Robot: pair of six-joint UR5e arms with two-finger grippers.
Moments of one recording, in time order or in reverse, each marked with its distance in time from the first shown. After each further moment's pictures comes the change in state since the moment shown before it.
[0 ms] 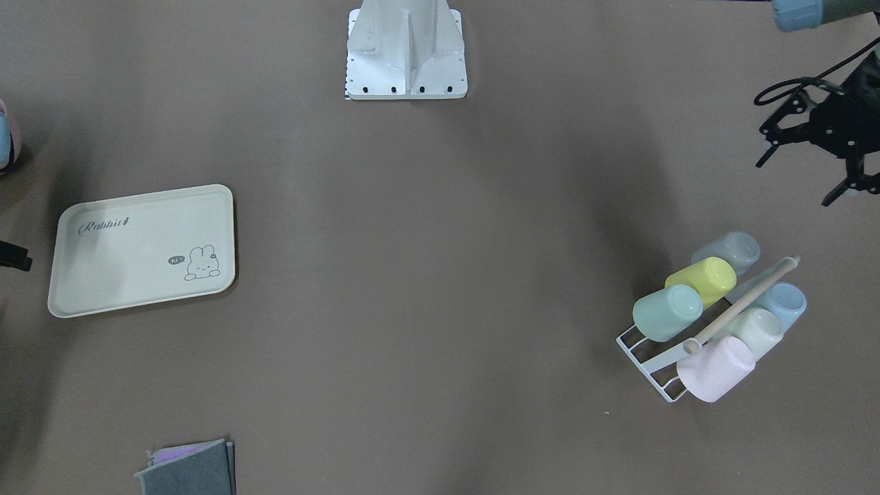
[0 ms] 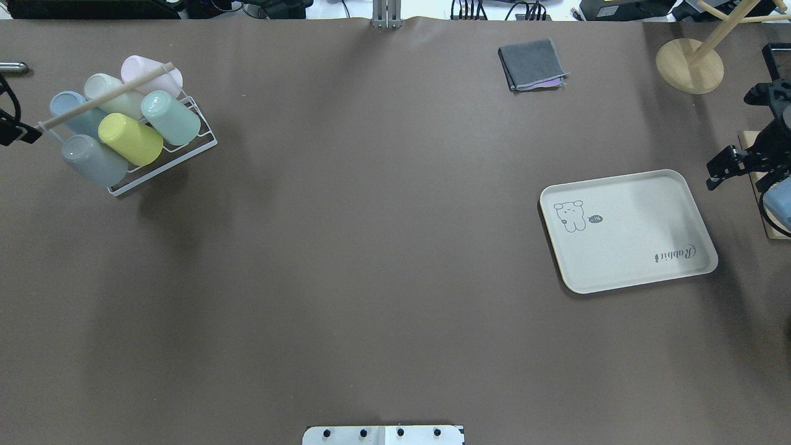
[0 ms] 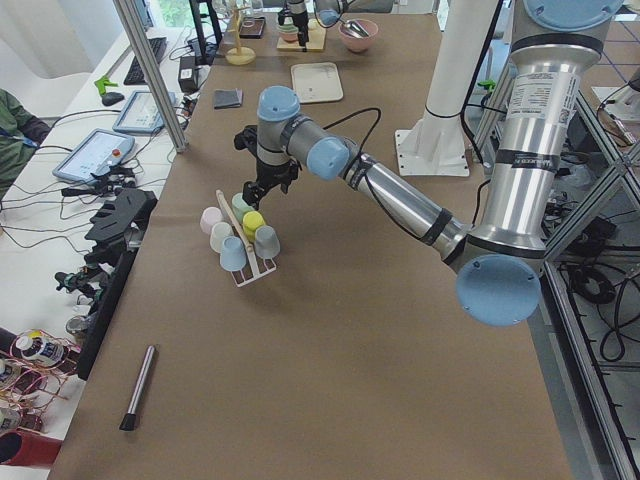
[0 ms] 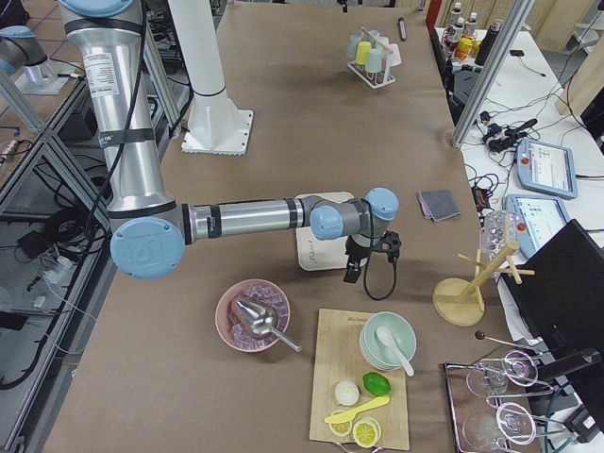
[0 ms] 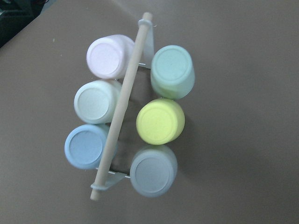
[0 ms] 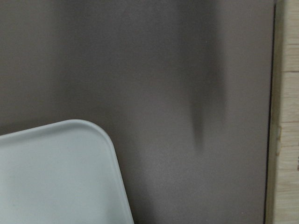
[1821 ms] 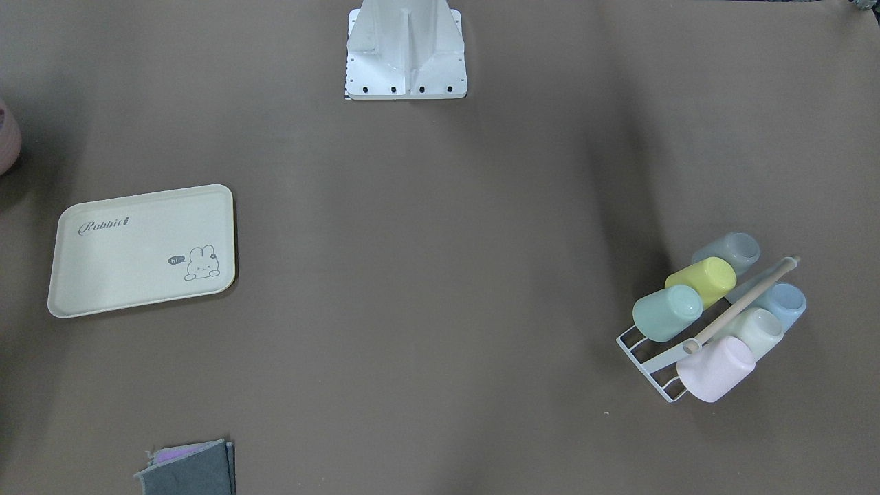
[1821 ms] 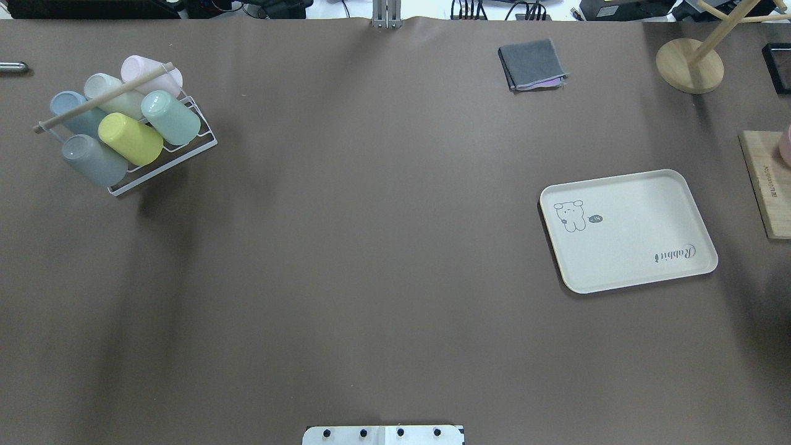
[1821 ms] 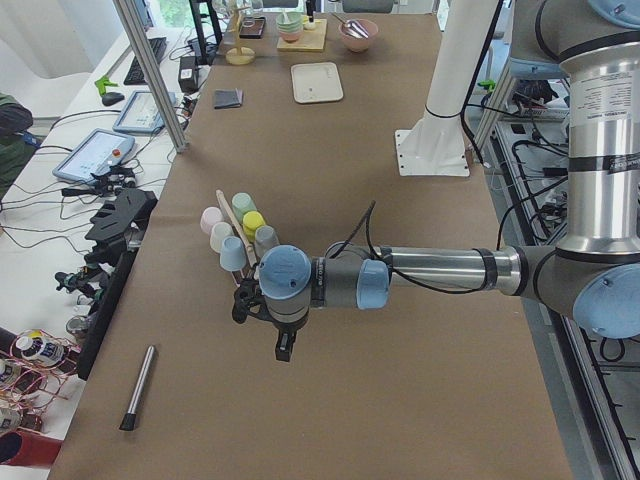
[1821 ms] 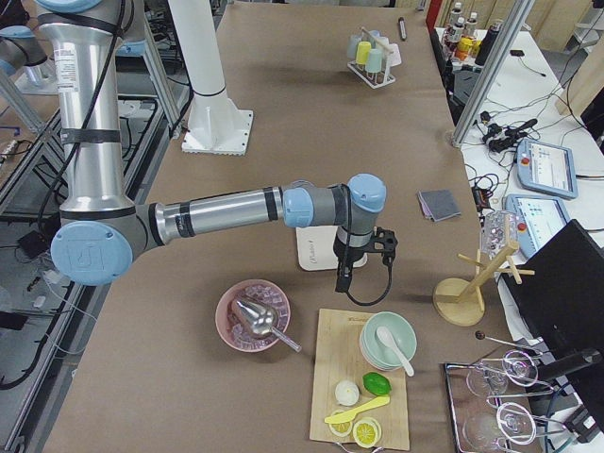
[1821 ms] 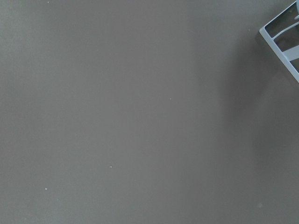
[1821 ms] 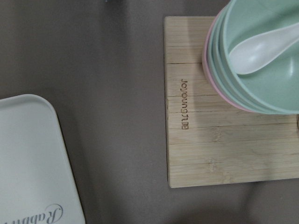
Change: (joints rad) left arm -0.425 0.266 0.338 0.009 -0.212 -0.005; right arm 0.183 -0.126 0.252 -0.240 -0.064 -0.203
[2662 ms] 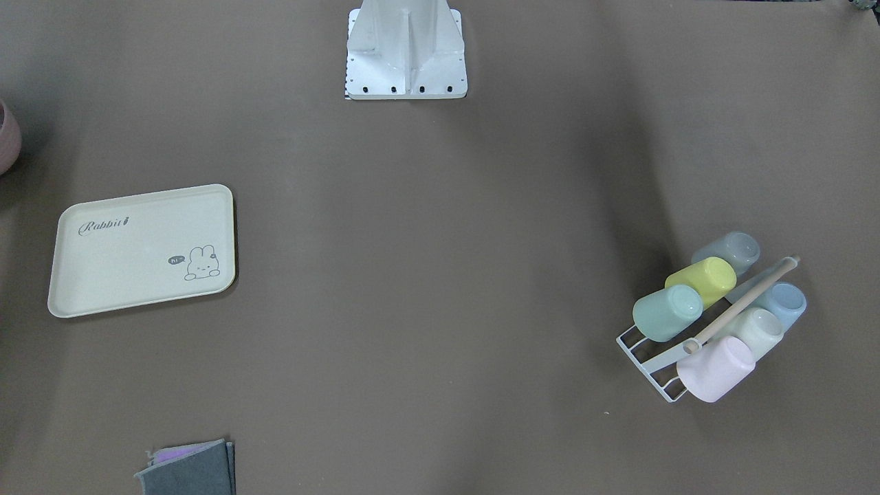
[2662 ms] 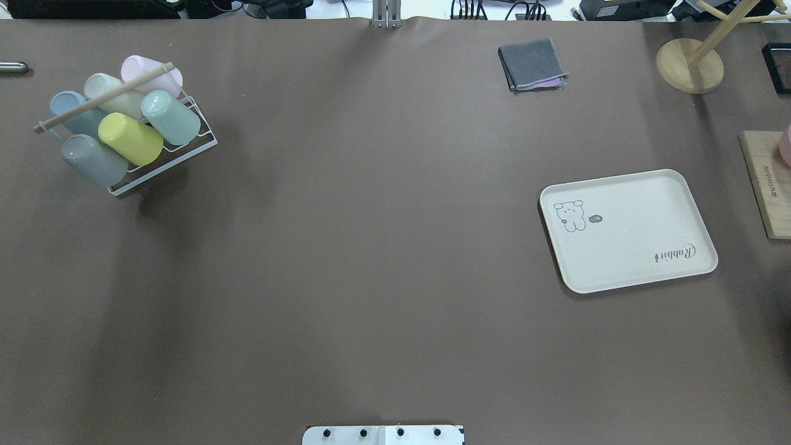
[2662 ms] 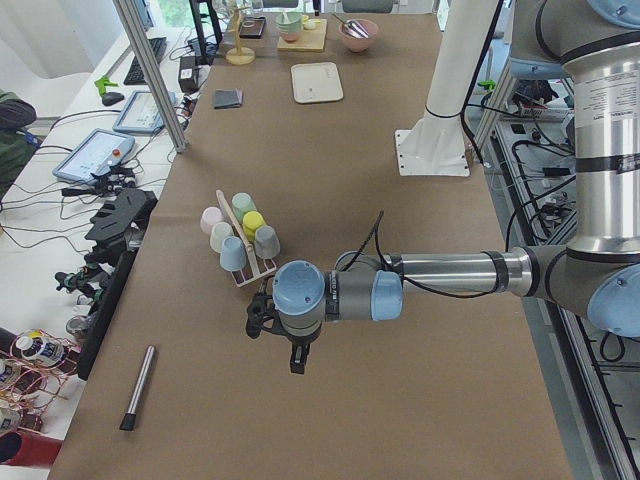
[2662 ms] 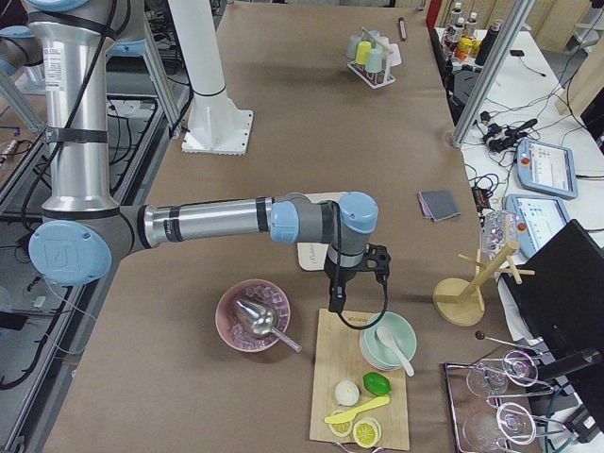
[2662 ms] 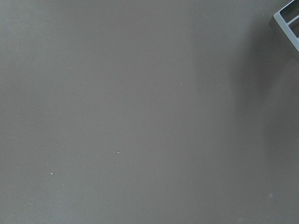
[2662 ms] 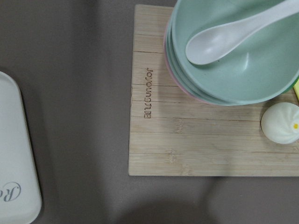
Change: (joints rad) left arm -0.004 0.059 0.009 -0.011 0.009 0.001; right arm 0.092 -0.041 -0.009 -0.005 -0.009 -0.188
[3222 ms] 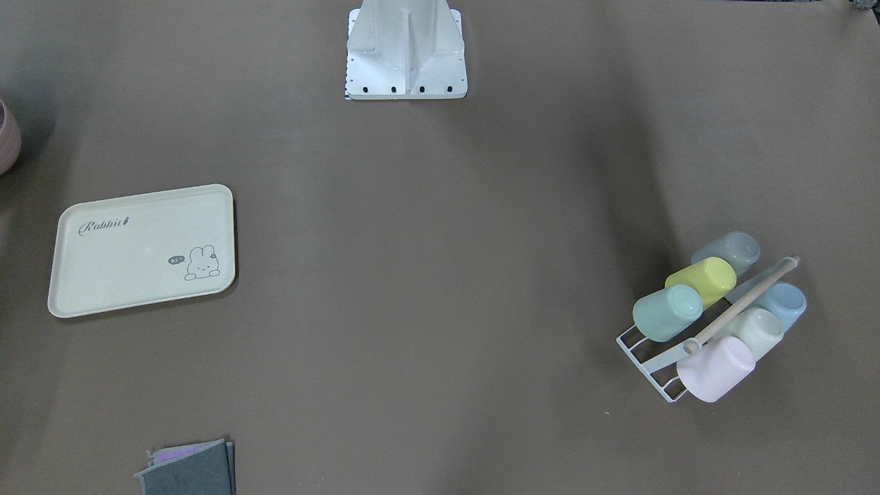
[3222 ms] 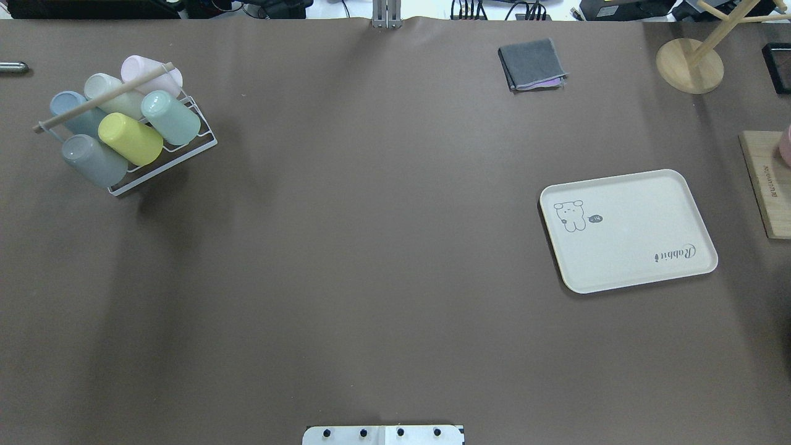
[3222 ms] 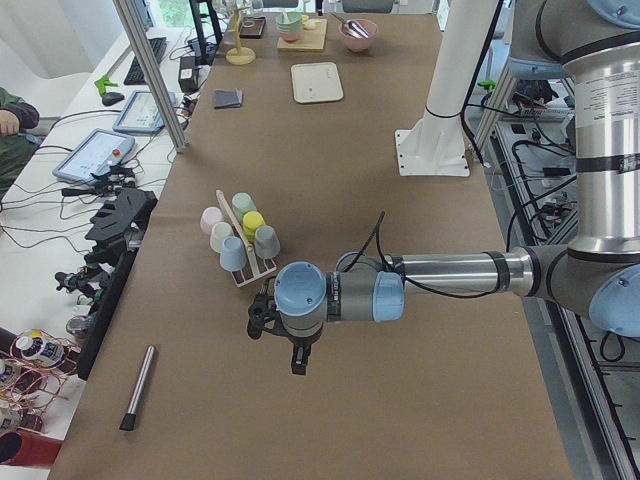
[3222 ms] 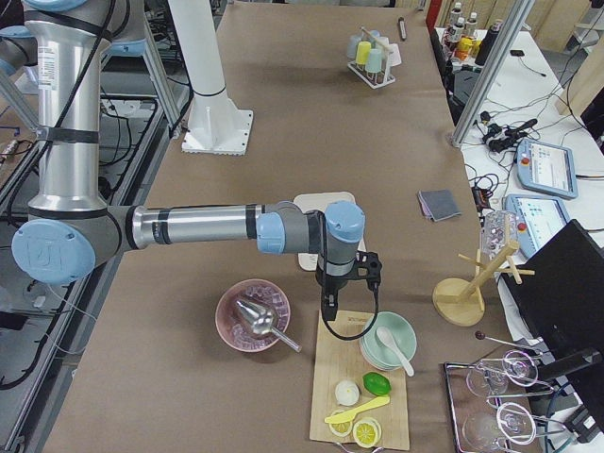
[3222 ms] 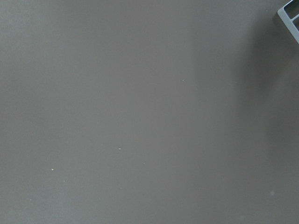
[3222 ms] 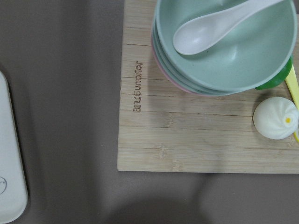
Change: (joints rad) left arm -0.001 0.008 0.001 -0.006 0.004 0.001; right arm 0.015 -0.049 0.003 0.059 0.000 -0.005
